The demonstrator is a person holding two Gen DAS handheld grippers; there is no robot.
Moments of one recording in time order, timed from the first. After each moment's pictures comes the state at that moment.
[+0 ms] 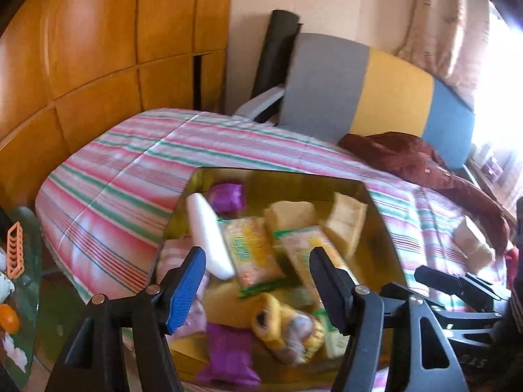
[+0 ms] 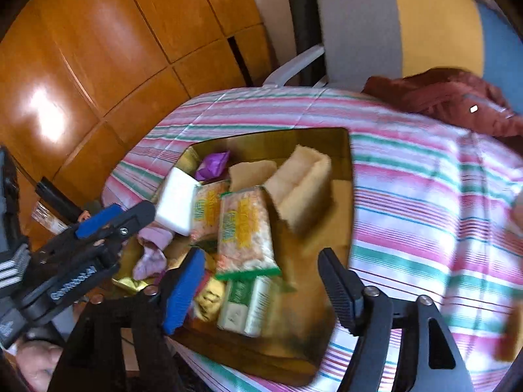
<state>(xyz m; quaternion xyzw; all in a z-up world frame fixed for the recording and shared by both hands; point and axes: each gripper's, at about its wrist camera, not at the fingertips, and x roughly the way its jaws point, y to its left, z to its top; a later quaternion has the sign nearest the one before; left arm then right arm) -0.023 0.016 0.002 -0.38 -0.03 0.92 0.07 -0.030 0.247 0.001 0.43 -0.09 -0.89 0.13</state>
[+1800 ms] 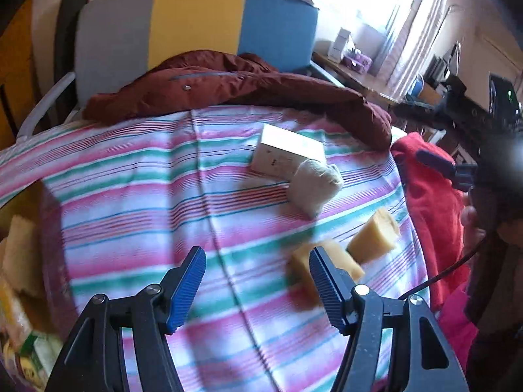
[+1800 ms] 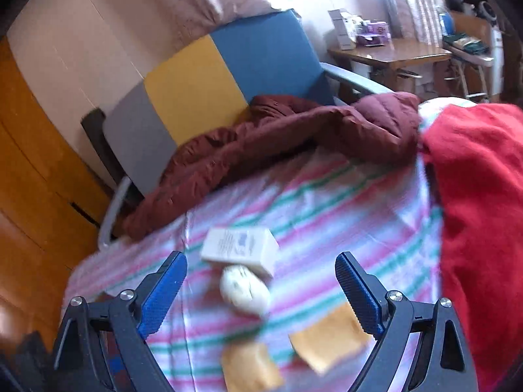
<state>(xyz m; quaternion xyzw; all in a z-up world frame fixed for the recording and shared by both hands) -0.002 0.346 -0.016 -0.46 0.08 0.80 0.37 0.070 0.633 0.054 0.30 -0.30 -0.88 -0.20</state>
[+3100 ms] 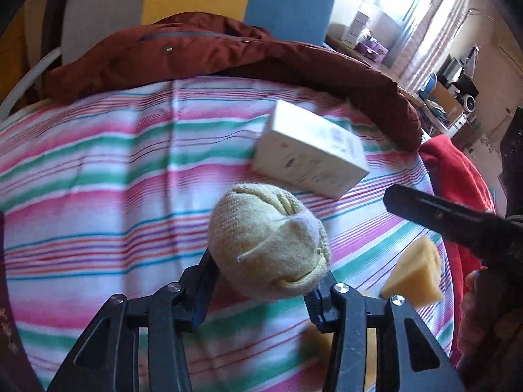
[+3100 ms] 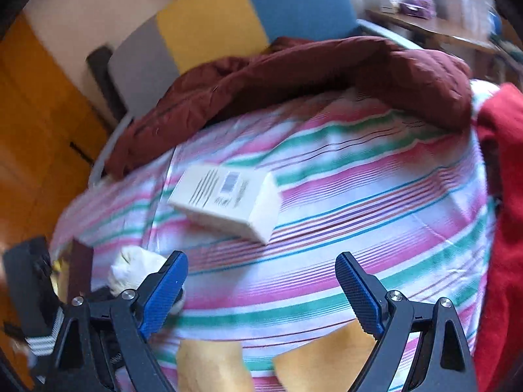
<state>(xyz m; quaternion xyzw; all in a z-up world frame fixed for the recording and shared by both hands) -0.051 0.387 -0.075 -0.50 0.06 0.78 0.36 0.019 0.626 -0.027 0.43 -0.25 -0.86 -0.12</state>
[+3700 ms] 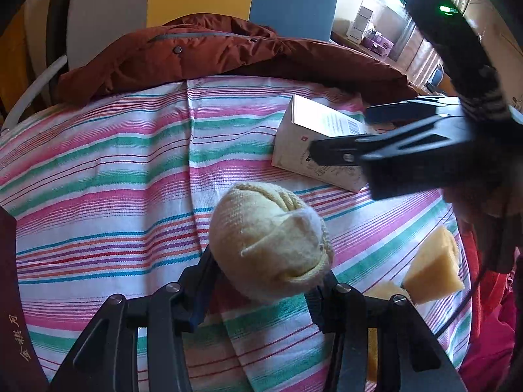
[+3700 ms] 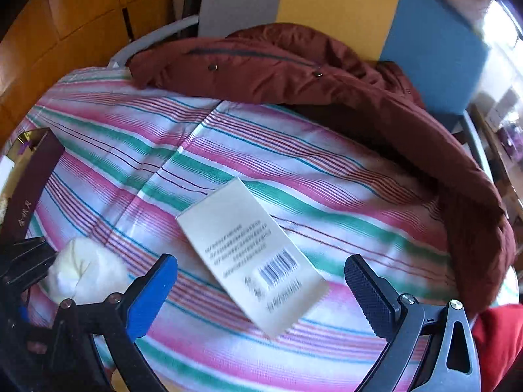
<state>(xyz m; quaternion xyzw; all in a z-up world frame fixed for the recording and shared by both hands) -0.055 0.389 -0.082 -0.49 0.10 0.79 0.34 -0.093 0.601 -0.034 0.52 0.03 -0.85 0.00</state>
